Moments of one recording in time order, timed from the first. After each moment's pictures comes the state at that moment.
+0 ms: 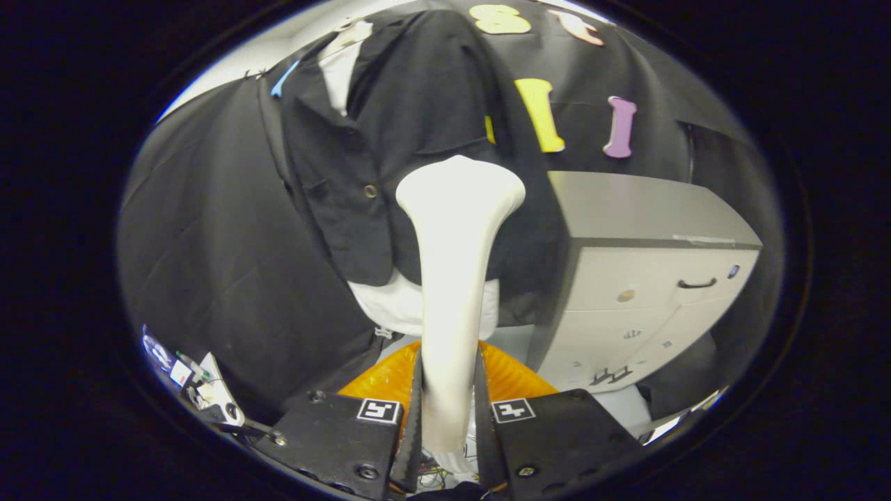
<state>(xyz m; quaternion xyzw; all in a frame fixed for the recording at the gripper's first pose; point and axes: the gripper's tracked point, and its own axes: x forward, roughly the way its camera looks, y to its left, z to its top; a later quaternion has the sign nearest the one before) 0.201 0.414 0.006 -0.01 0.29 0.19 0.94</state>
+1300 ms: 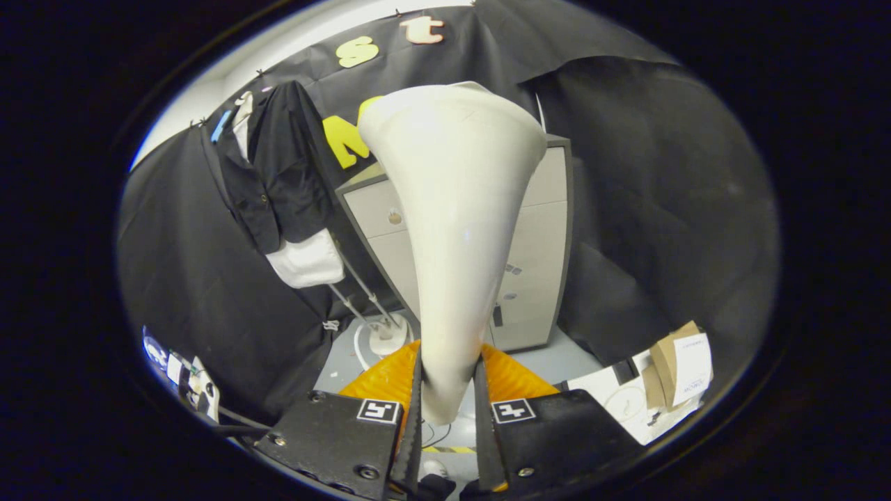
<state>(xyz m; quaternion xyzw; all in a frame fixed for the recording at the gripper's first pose) 0.053 0.048 -0.061 0.06 0.30 0.09 0.95</state>
